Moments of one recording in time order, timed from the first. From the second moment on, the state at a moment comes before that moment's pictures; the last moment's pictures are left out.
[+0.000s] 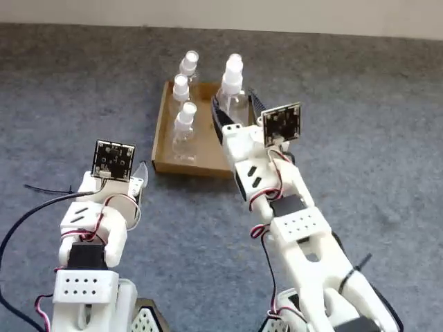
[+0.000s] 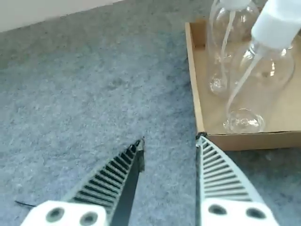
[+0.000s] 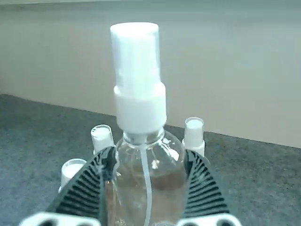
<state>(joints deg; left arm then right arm) -6.7 -75.8 79.6 35.8 -7.1 -23.8 -32.9 59.6 -17.5 -0.9</state>
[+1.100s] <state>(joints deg) -7.3 -75.8 83.3 30.3 -7.1 -23.6 2.5 55.6 -46.0 -0.9</state>
